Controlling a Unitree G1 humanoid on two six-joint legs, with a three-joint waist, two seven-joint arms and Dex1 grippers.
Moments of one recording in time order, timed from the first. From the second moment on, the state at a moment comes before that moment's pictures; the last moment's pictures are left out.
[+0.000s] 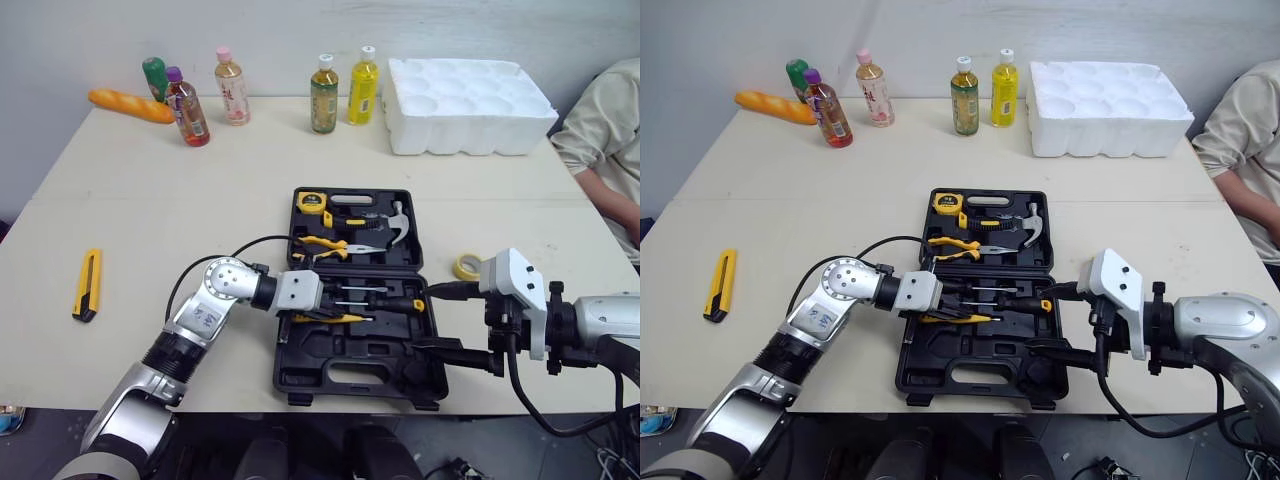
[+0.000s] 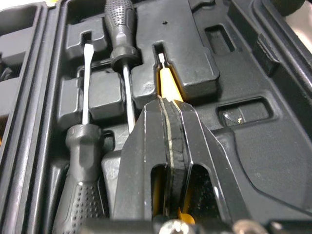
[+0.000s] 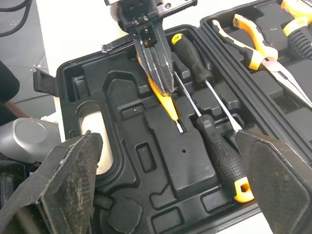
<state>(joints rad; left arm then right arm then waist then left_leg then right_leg) -0.62 0.47 -0.37 0.25 -0.05 -0.12 -1.15 -0.07 -1.02 -0.24 -0.67 0.79 0.81 0.93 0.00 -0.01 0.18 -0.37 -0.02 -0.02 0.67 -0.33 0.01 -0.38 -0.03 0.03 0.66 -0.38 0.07</state>
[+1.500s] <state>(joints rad) 0.37 0.48 0.90 -0.26 -0.58 0.56 -0.47 0.08 -1.09 -0.56 0.22 0.44 0.43 1.08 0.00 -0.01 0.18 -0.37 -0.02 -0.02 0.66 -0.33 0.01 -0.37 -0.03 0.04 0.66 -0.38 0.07</state>
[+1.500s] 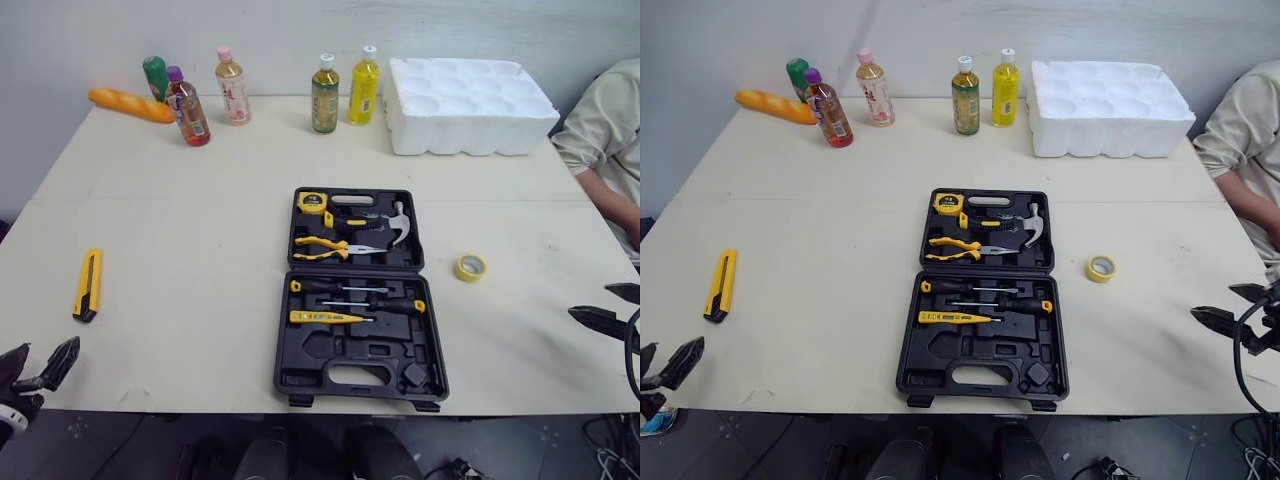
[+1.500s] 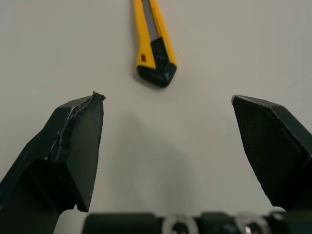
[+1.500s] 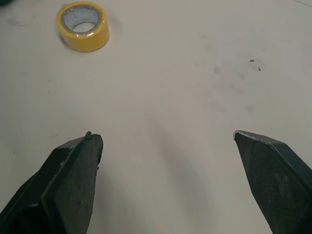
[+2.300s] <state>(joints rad) 0.02 0.72 0.73 -0.12 -0.52 0.98 -0.16 -0.49 -0.90 -0.11 -0.51 0.82 0.75 1.00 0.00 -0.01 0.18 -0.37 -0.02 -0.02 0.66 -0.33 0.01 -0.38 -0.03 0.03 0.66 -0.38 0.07</state>
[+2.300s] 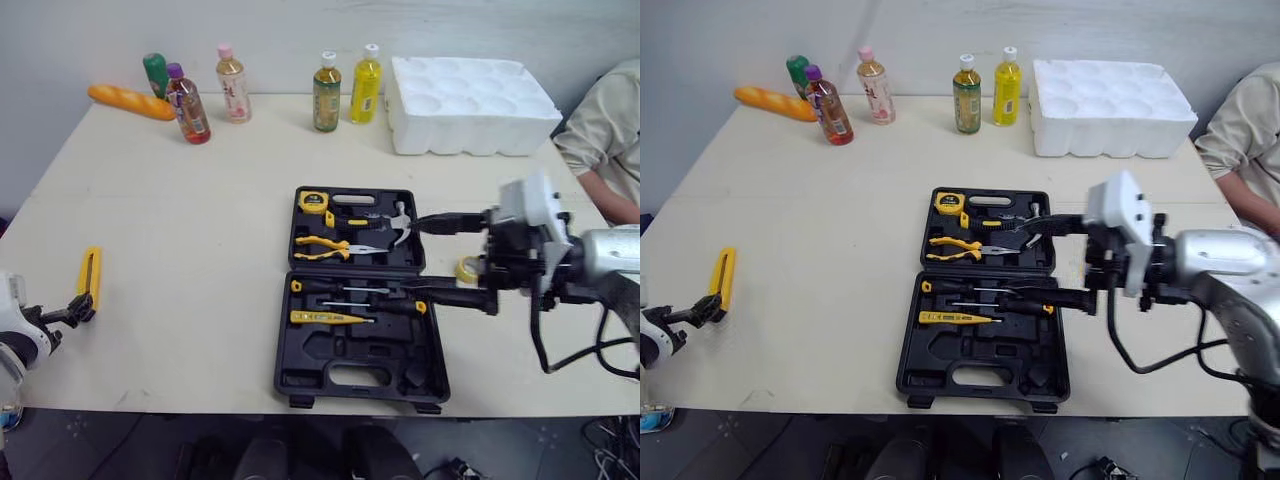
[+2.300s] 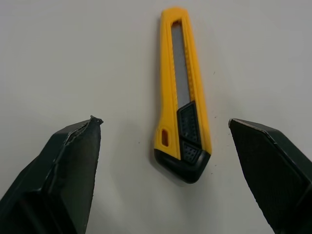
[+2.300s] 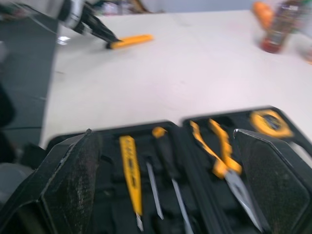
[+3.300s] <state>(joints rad) -0.28 0.78 0.54 0.09 -0.38 1.14 -0.17 -0.66 -0.72 0.07 -0.46 0.77 0.72 1.01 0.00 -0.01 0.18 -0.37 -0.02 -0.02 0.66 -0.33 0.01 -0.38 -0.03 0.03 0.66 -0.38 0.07</state>
